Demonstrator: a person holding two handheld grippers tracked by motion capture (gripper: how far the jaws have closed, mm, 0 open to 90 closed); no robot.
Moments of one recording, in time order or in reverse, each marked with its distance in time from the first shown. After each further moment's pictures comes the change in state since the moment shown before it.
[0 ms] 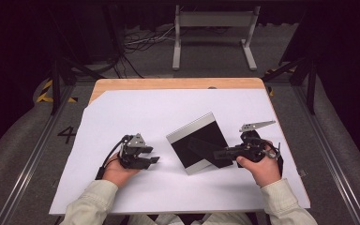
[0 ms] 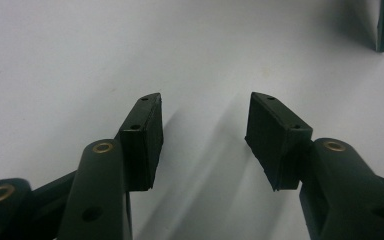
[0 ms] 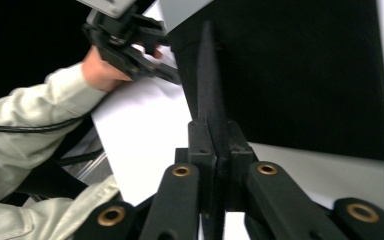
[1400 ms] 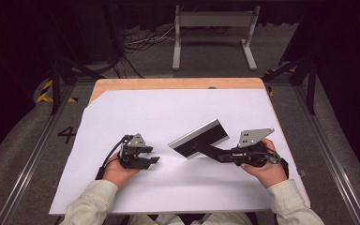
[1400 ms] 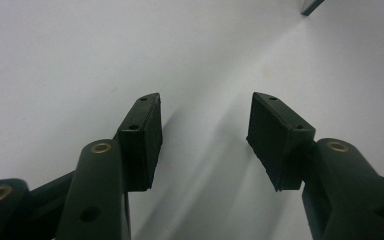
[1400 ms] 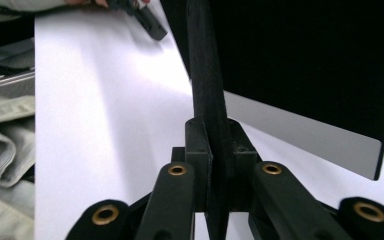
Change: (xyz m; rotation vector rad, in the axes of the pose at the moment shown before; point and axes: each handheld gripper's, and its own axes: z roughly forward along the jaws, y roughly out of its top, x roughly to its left) left arm 0.000 0.000 0.000 0.001 -0.001 -0.001; right arm -0.005 -0.013 -0.002 0.084 -0.126 -0.506
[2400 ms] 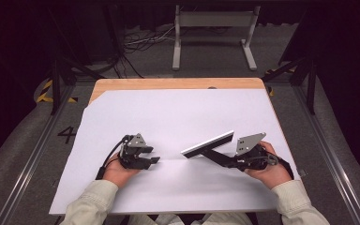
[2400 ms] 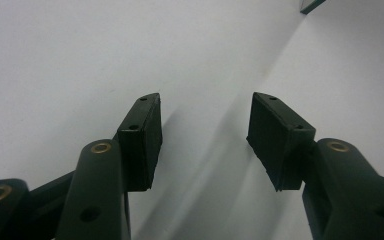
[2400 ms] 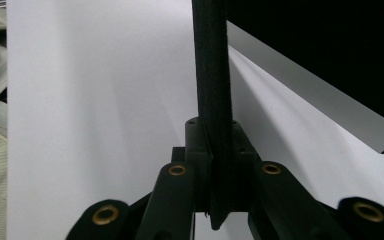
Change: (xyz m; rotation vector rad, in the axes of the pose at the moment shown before) left arm 0.000 0.000 0.000 0.004 -0.002 0.003; right arm -0.007 -0.019 0.009 0.207 0.012 -0.104
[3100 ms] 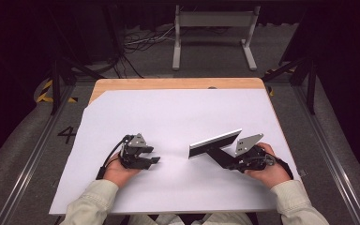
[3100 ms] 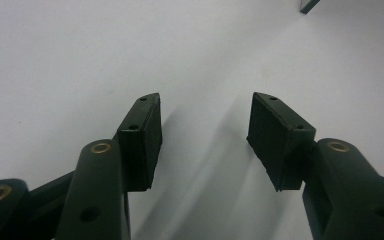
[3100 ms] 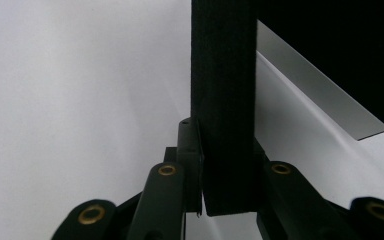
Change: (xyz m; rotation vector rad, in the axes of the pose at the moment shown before) left arm 0.000 0.001 0.001 -0.001 -0.002 -0.002; right arm -0.006 -0.012 0.011 0.056 -0.008 0.051
